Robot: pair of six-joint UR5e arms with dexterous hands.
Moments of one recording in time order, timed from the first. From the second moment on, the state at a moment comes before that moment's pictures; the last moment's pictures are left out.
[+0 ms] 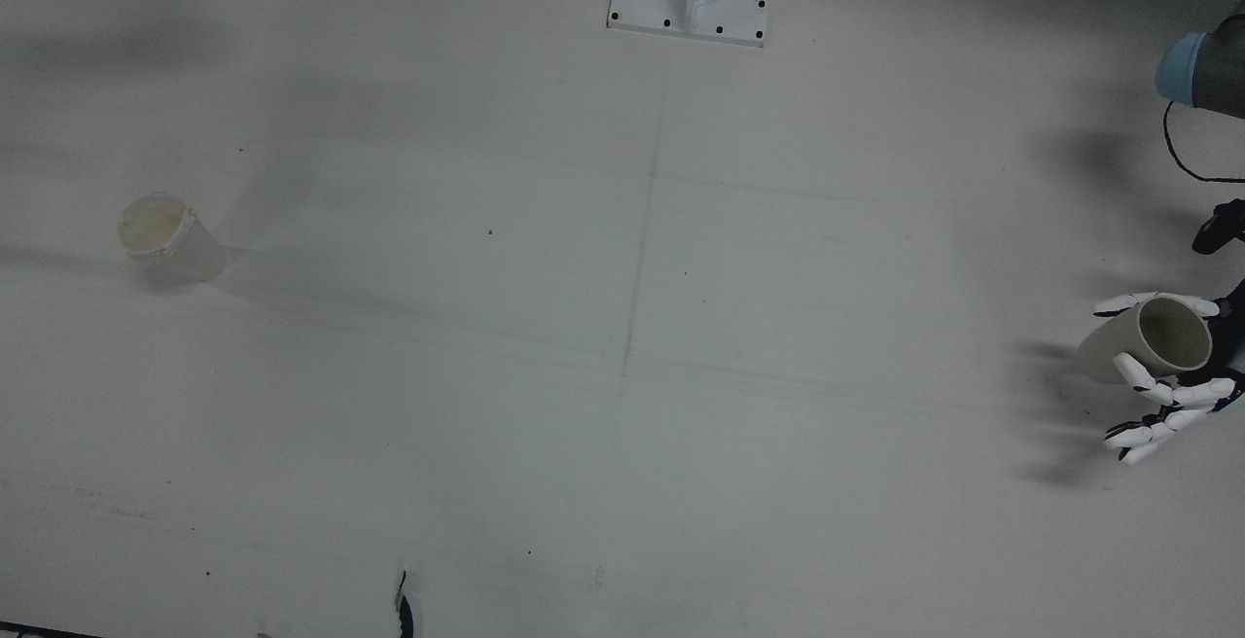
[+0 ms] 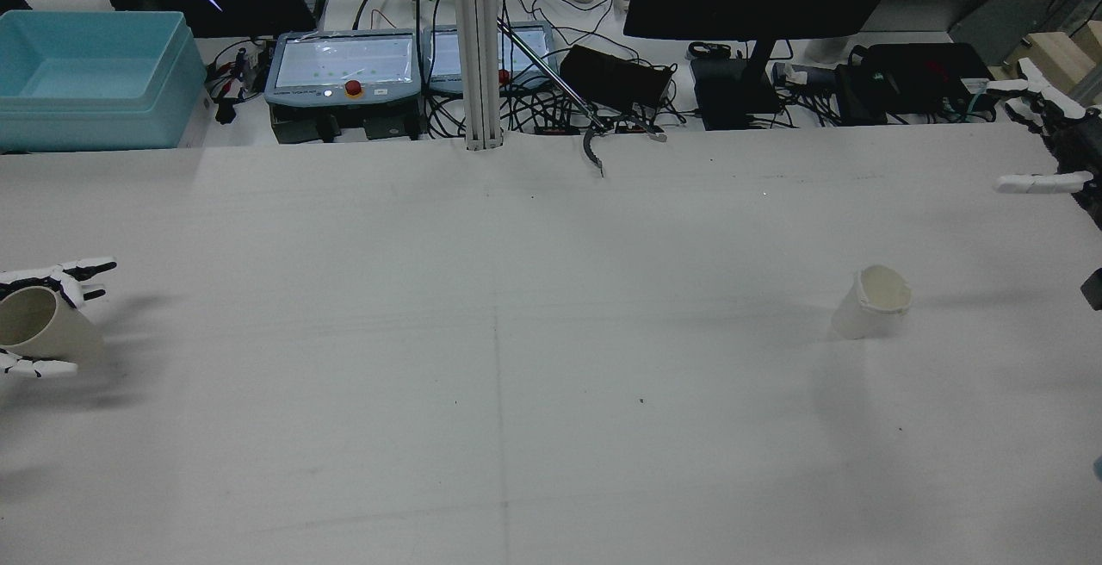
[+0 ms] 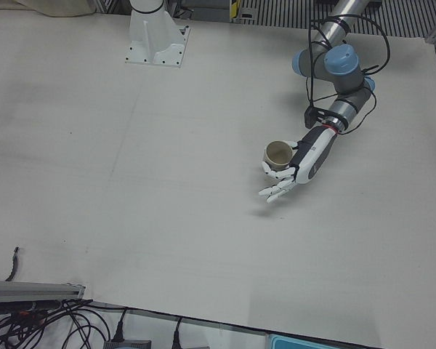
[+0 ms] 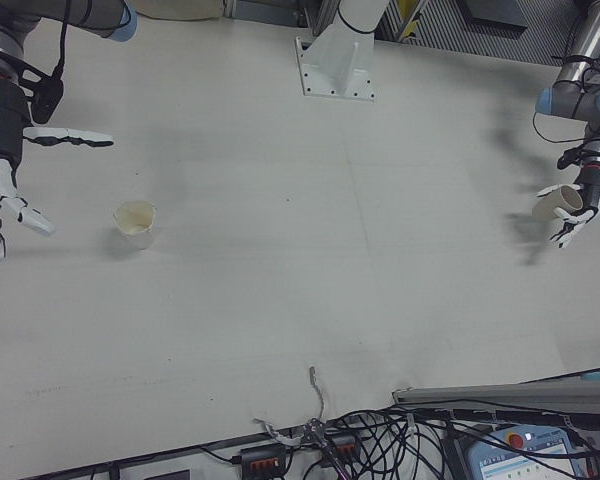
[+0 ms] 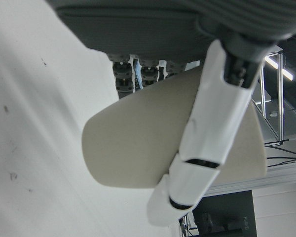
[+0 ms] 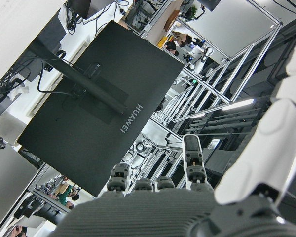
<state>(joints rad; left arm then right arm) -0.87 -1.42 -1.70 -0.23 1.39 0.38 1.12 -1.75 1.87 -3.07 -1.14 -0.65</state>
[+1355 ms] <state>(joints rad) -0.92 -1.43 -1.65 -0.23 1.39 0.37 0.44 -1.76 1.52 -2.84 -0.36 -0.27</state>
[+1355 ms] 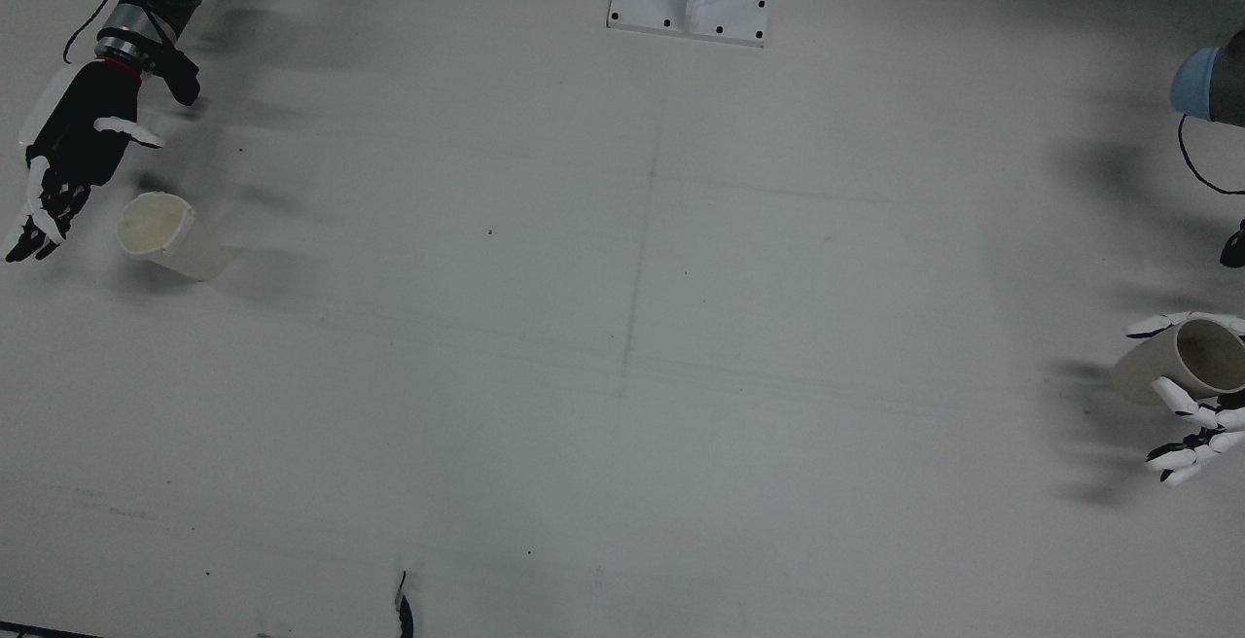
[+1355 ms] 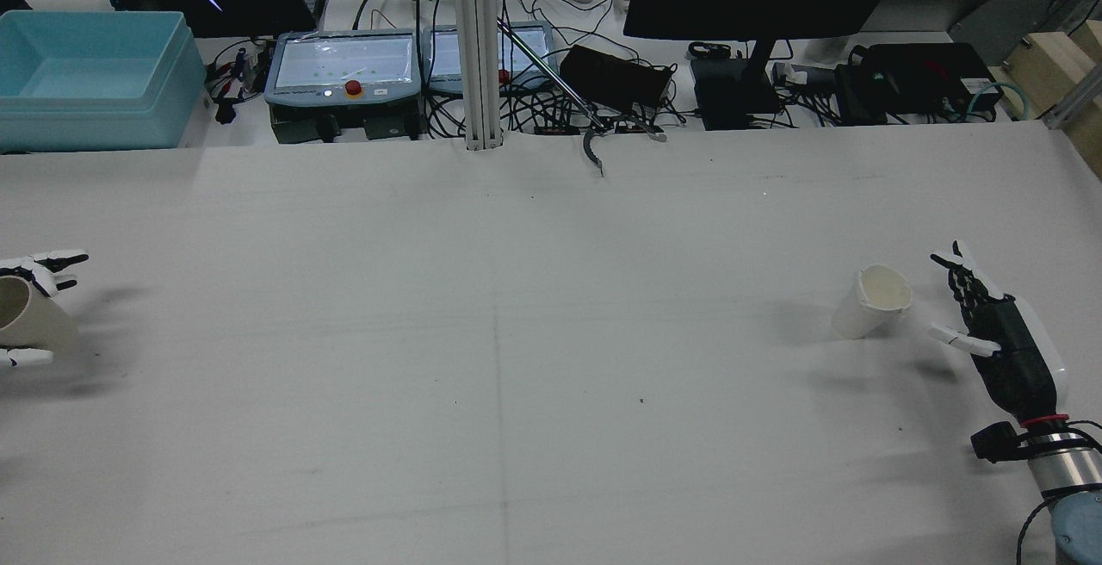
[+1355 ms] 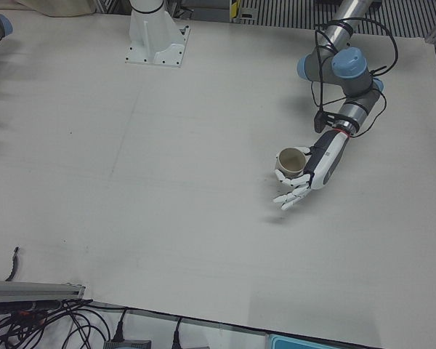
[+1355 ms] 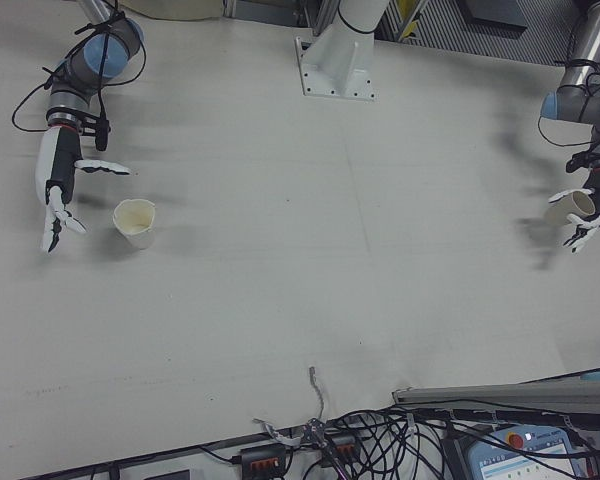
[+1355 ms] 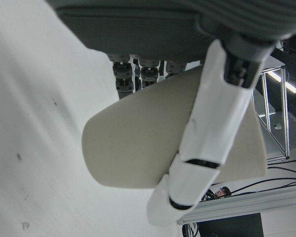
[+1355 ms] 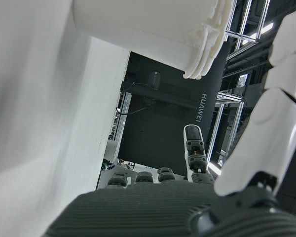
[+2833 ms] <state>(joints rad) -0.95 -1.42 -1.67 -0.23 1.39 0.35 0.46 -1.58 1.48 -2.97 -0.49 -0.29</state>
